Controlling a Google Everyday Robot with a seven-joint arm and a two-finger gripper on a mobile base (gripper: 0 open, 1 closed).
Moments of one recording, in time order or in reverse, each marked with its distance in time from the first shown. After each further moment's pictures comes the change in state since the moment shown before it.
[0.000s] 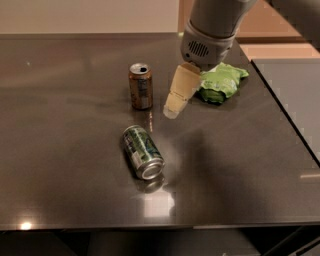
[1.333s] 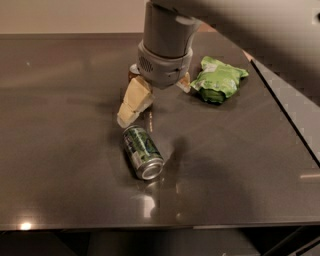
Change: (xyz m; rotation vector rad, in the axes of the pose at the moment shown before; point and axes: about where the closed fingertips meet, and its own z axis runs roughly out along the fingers) arm -0.049 0.057 0.036 -0.039 0.037 0.315
